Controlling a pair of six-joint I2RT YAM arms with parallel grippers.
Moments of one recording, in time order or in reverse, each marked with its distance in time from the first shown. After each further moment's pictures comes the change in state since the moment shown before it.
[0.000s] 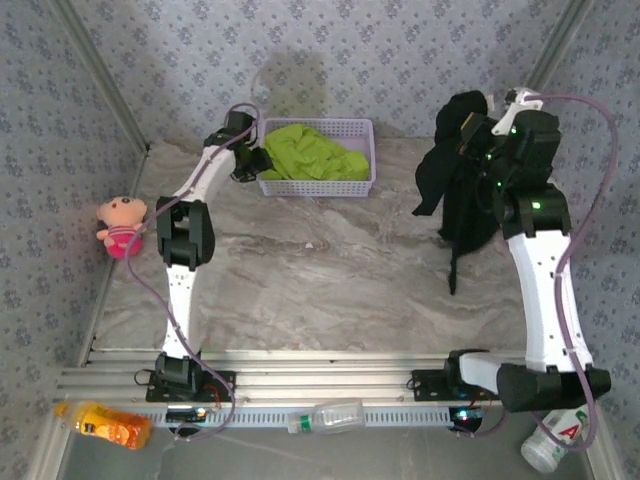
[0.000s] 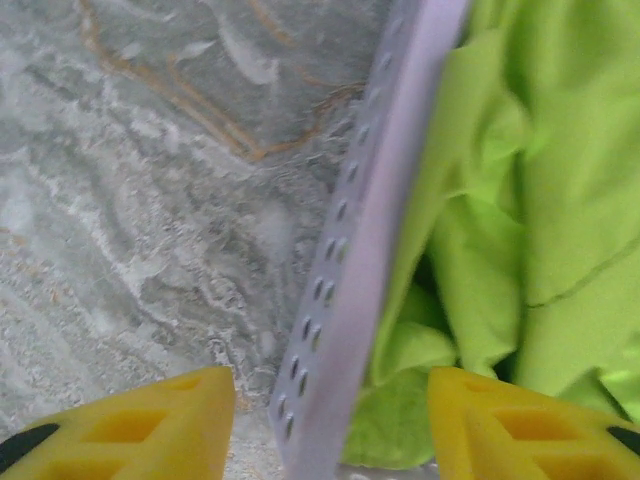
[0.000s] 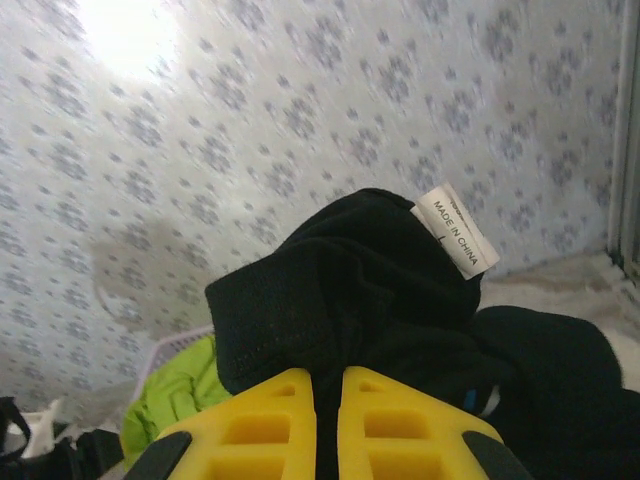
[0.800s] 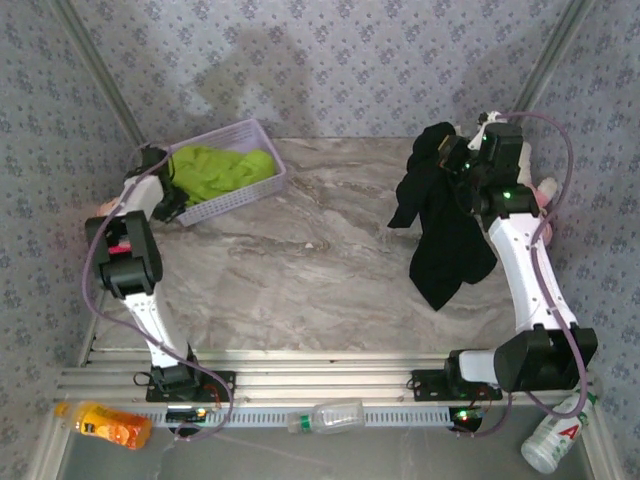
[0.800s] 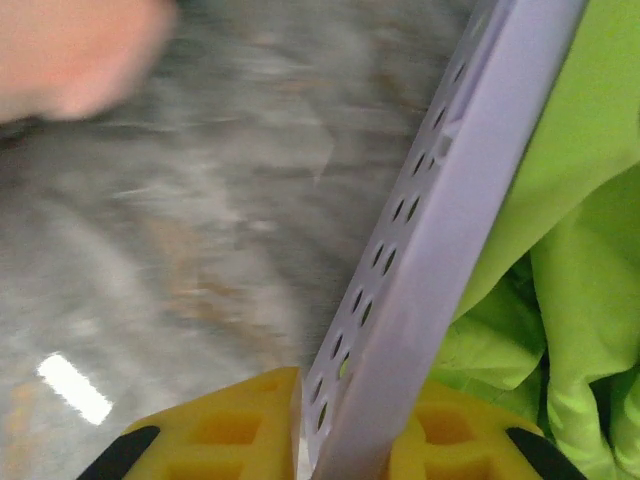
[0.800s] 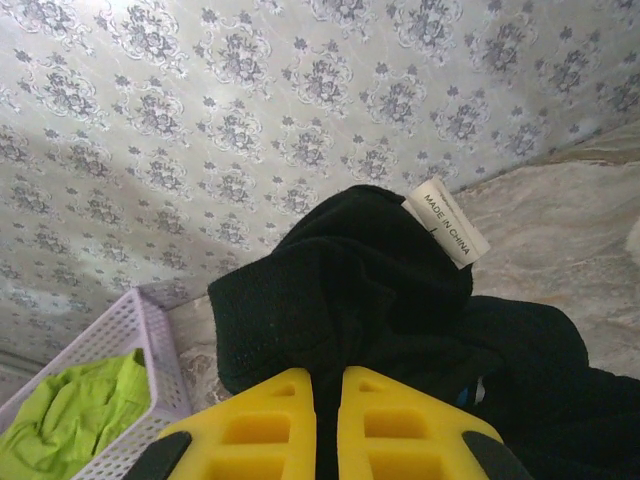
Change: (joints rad) left arm 0.389 -0.445 -0.735 0.127 -0.177 -0.160; right arm -0.011 0.090 -0.188 0.133 -0.113 0.121
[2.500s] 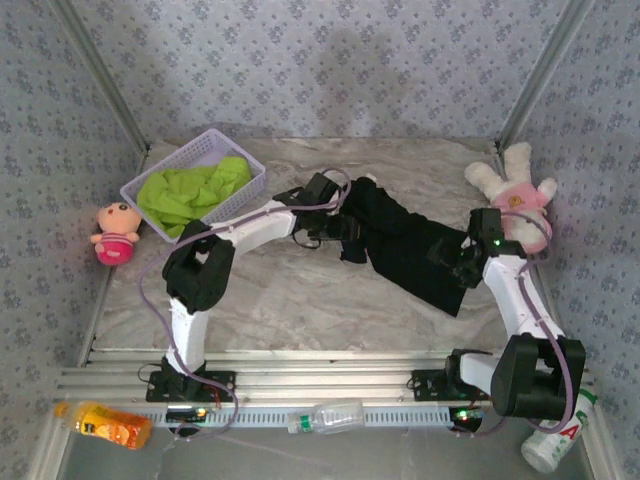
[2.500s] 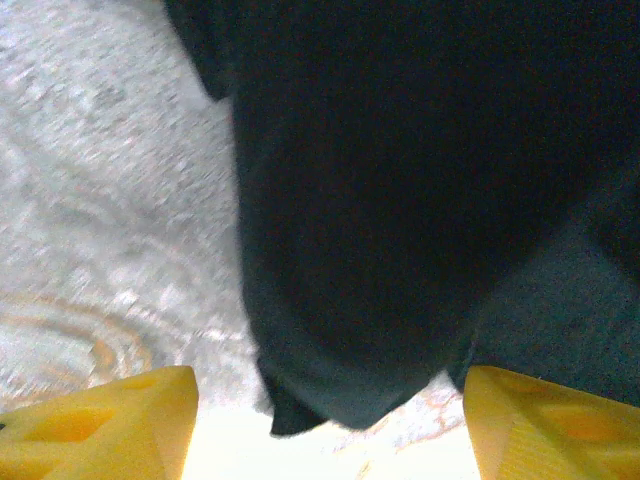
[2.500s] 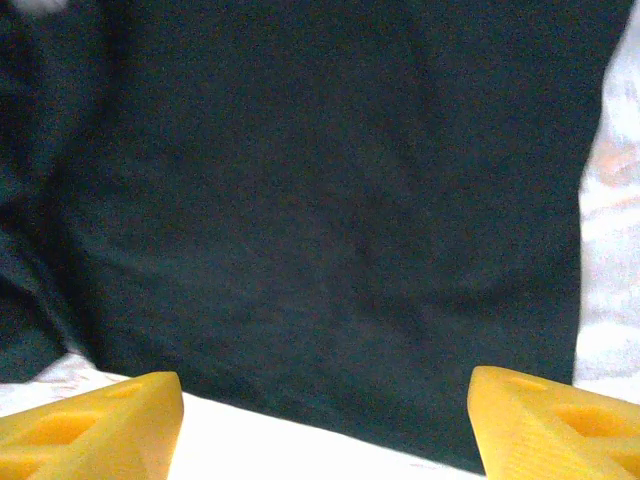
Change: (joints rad) left arm -0.893 0.090 0.083 0.216 0.383 0.186; right arm -0.122 -0.148 -0.578 -0.395 -0.008 -0.003
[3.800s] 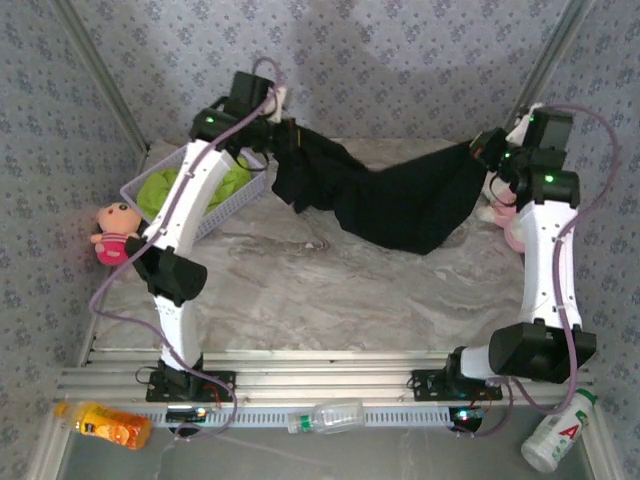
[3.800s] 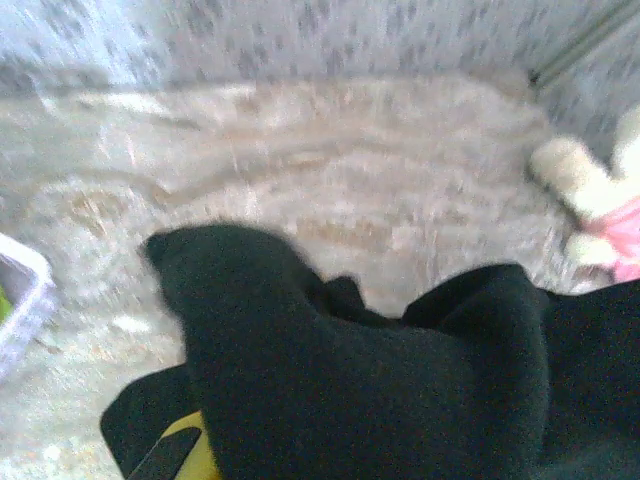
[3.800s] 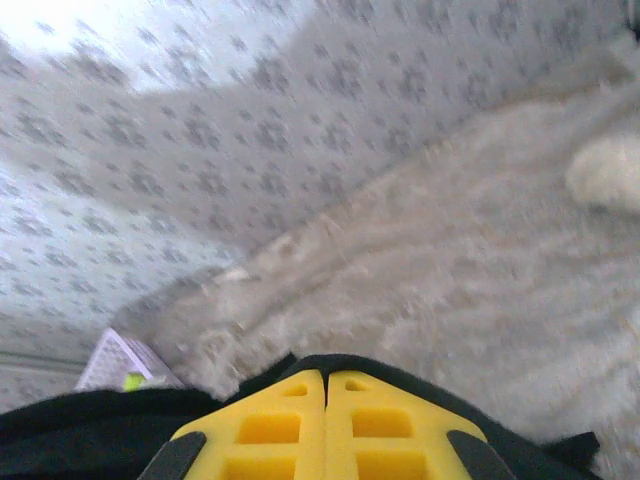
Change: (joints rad) left arm 0.282 -0.061 0.821 -0.598 -0.072 0.246; right arm -0.103 0.198 0.847 0.063 -0.206 0.040
